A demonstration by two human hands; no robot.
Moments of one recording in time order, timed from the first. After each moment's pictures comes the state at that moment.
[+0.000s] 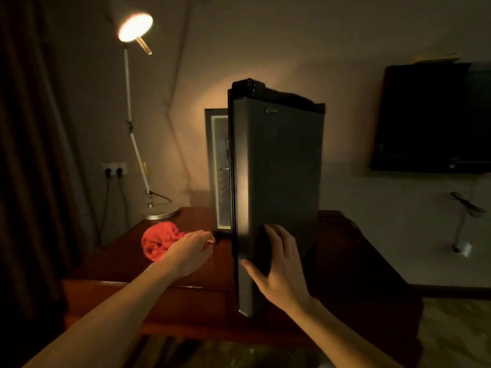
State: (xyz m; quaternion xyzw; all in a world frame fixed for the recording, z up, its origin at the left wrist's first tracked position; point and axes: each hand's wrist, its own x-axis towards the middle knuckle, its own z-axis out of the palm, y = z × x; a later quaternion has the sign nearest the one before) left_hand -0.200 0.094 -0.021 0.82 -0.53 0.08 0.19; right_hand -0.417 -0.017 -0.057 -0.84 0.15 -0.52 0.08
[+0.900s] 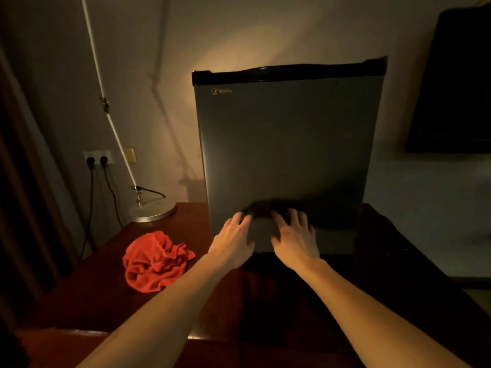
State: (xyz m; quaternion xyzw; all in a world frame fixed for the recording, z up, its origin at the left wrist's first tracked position) left_hand -0.131 -0.075 -0.037 0.81 -0.55 0.05 0.19; right_hand -0.258 -0.187 -0.055 -0.89 0.37 -0.25 -0.01
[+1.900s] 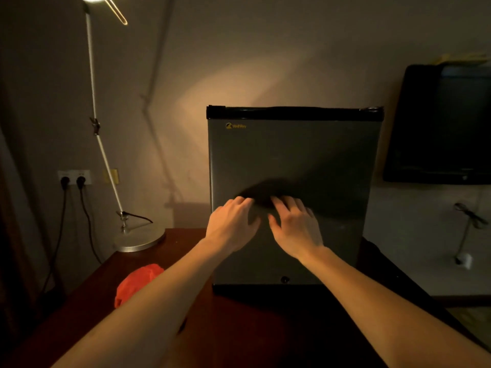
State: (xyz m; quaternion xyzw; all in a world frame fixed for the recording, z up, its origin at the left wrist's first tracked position) left_hand -0.089 -0.078 0.063 0.71 -0.60 0.23 0.28; right_hand -0.228 -0.177 0.047 -0.87 0.33 -0.36 -0.09
